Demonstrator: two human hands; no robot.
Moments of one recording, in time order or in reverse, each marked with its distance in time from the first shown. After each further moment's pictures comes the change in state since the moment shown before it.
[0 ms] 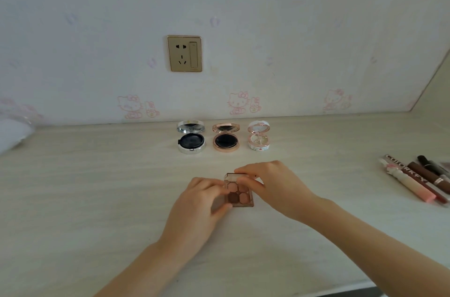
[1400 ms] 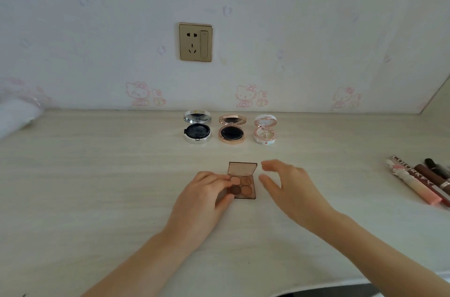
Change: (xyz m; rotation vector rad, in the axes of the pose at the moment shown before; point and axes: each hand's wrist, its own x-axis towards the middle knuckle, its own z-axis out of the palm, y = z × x) left_hand -0.007 -0.005 0.009 0.013 0.050 0.039; right_hand -0.026 0.002 0.003 0.039 0.093 0.215
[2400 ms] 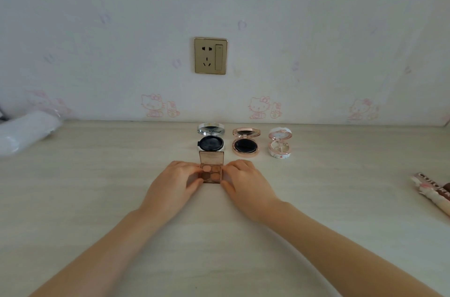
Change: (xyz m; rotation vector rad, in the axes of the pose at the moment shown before) left_hand 0.034 -0.080 -0.046 0.136 -0.049 -0.161; right_hand 0.069 -0.054 0.070 -0.204 -0.099 -0.277
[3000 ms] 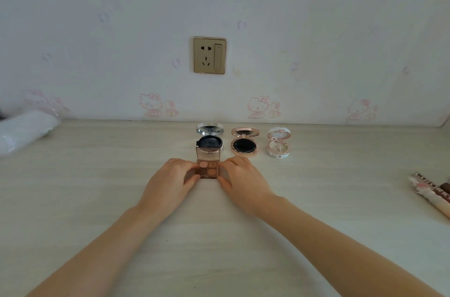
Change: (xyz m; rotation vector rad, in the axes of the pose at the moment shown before) left_hand 0.005 -0.004 0.000 0.014 0.026 -0.053; right_hand 0.010 0.000 0.000 0.030 0.009 0.019
